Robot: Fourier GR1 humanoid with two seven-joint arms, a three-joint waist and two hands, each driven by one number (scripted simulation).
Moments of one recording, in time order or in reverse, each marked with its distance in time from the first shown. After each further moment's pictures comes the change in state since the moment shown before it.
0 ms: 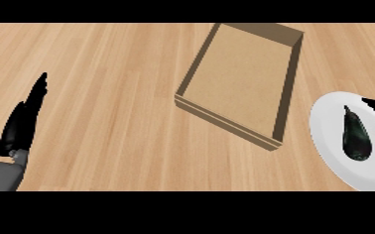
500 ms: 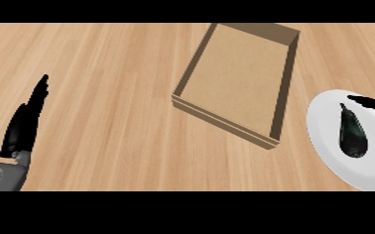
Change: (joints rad) left arm 0.009 -0.031 0.025 0.006 -0.034 -0.003 0.003; right arm -0.173 0.066 0.094 0.214 0.154 -0.037 -0.057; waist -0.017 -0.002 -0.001
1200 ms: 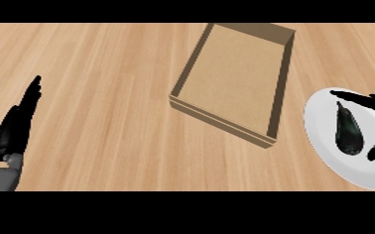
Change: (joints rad) left arm 0.030 -0.003 0.055 -0.035 -0.023 -0.033 0.020; right arm -0.064 0.075 0.009 0.054 0.024 -0.010 -0.040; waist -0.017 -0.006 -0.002
